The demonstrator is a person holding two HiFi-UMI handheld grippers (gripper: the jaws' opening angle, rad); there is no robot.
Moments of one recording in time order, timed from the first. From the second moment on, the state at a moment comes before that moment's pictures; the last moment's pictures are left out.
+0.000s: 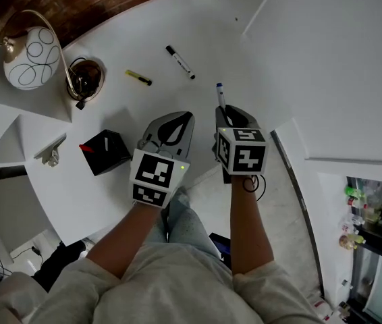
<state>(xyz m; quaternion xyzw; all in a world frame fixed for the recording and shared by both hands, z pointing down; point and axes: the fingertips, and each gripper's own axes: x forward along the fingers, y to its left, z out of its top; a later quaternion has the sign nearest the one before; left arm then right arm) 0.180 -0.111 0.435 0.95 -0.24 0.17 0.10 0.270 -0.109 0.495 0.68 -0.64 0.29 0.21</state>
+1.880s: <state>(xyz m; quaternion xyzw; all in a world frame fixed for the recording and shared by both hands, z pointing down) 0.079 -0.121 0.328 0.93 -0.36 0.09 0.05 0.154 -0.115 0.324 0.67 -0.74 0.07 0.05</state>
